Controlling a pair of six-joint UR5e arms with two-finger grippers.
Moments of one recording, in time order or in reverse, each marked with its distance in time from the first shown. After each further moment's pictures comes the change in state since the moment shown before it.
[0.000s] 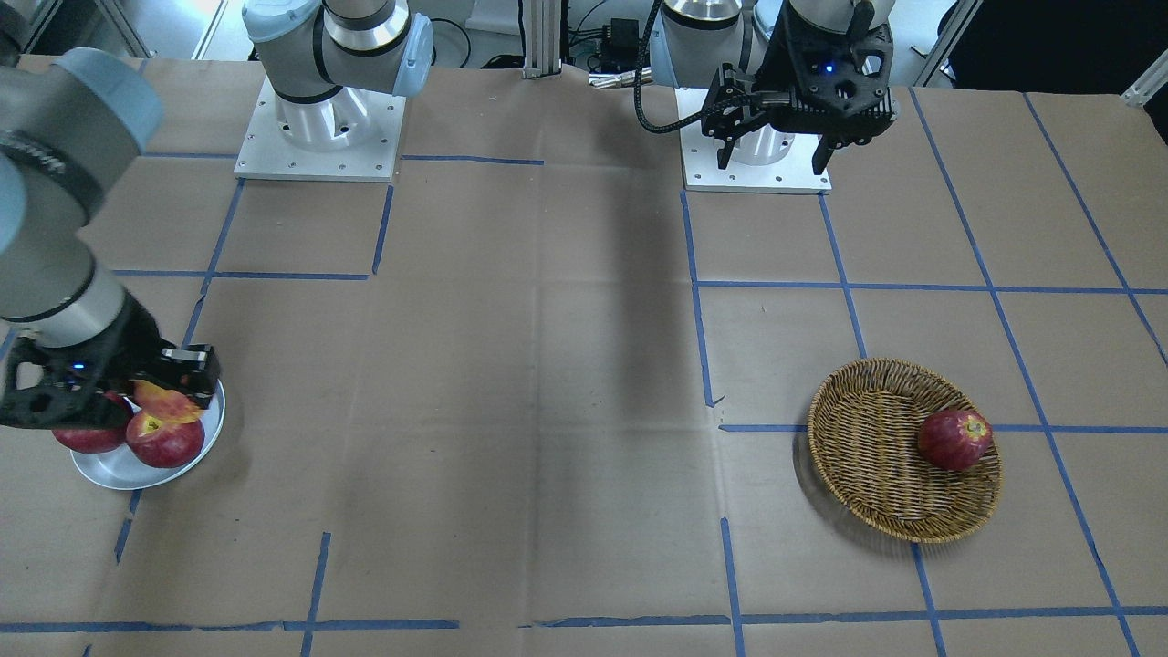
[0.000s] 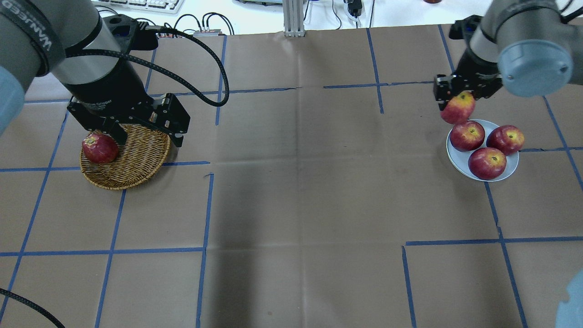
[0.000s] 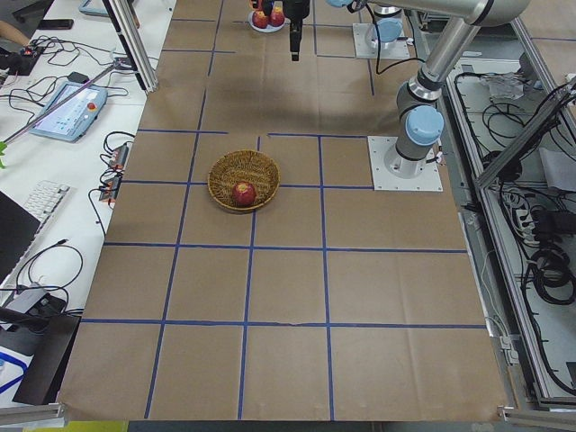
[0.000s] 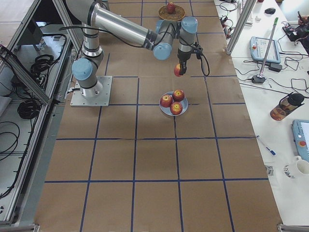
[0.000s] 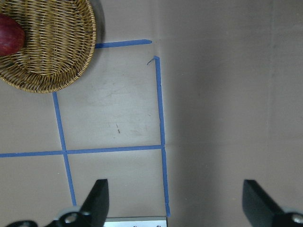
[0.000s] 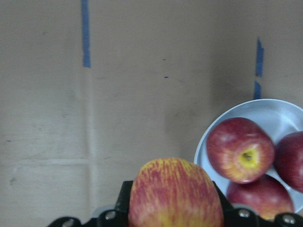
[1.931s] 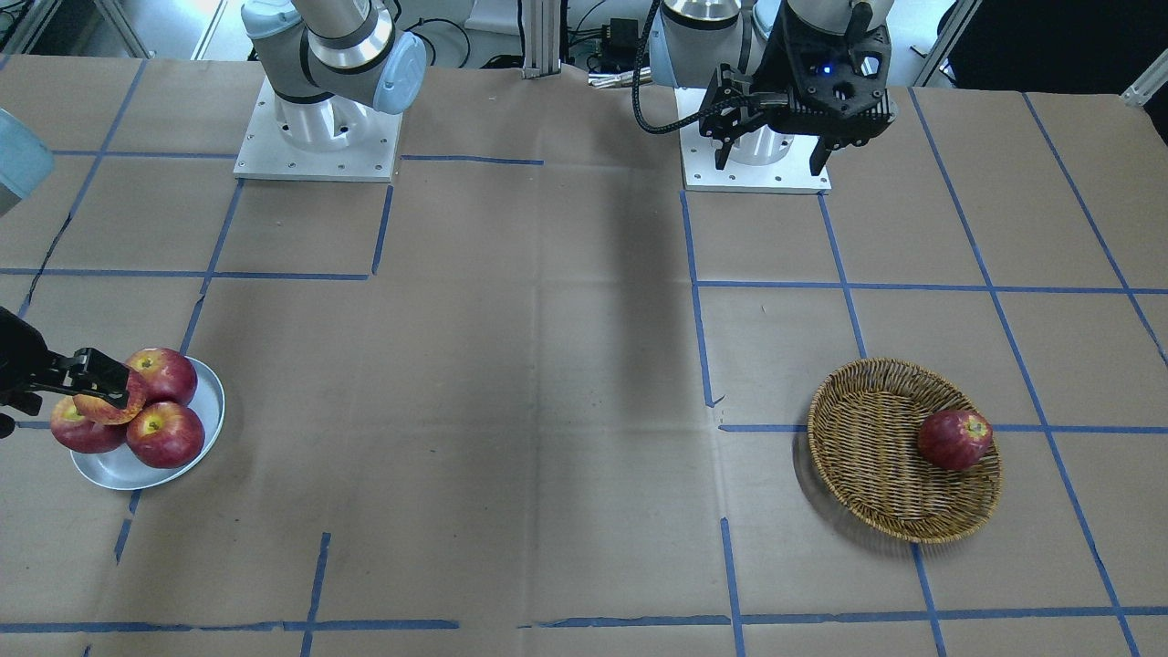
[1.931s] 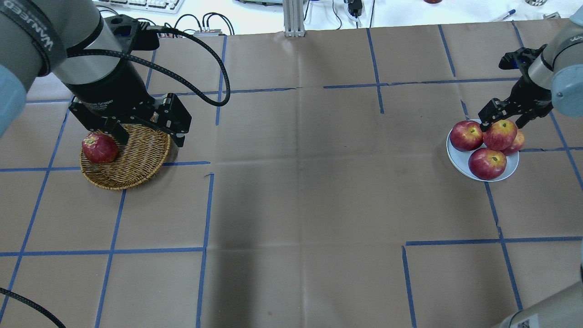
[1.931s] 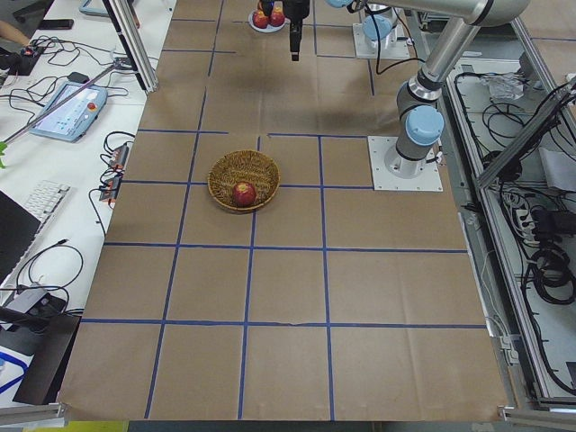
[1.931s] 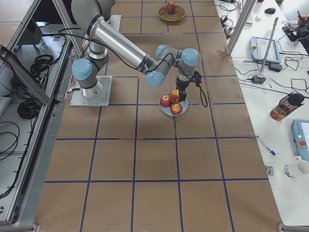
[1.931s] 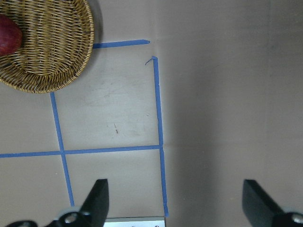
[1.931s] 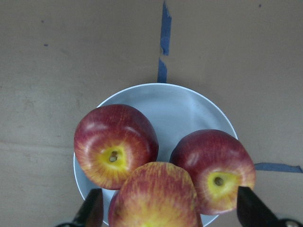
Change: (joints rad) left arm 0.000 -0.001 0.000 0.000 -0.006 0.000; right arm -0.149 0.054 0.003 -0.043 0.003 -0.218
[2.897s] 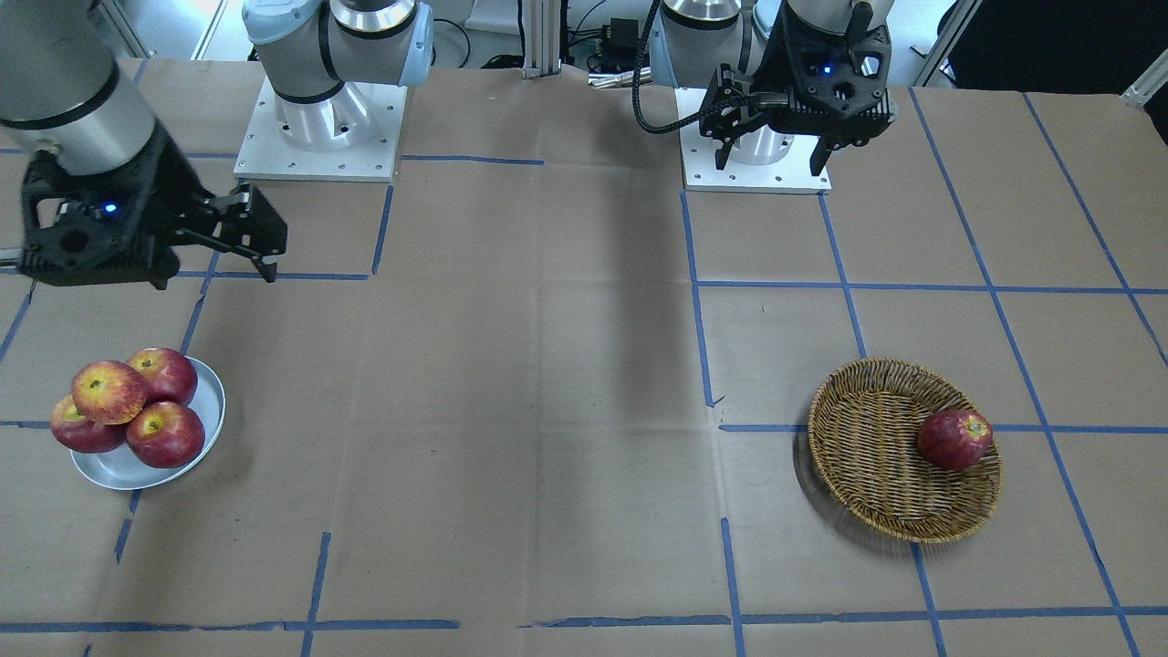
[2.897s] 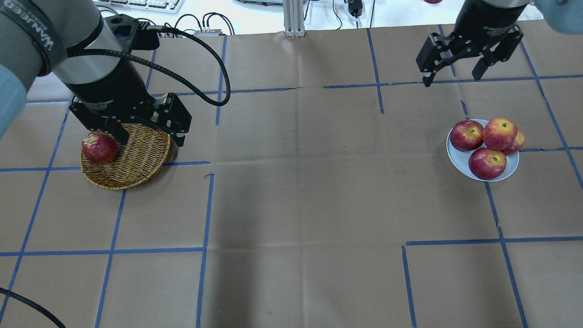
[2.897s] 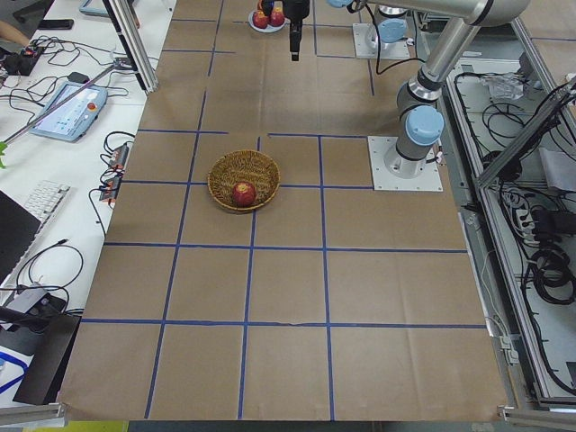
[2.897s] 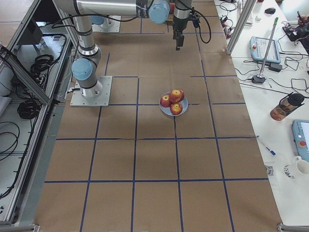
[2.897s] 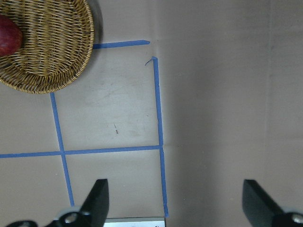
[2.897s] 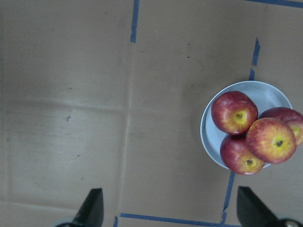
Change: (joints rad) left arm 0.000 0.000 0.000 0.001 0.000 0.001; right arm 0.388 -0.195 -0.232 0.457 0.000 0.392
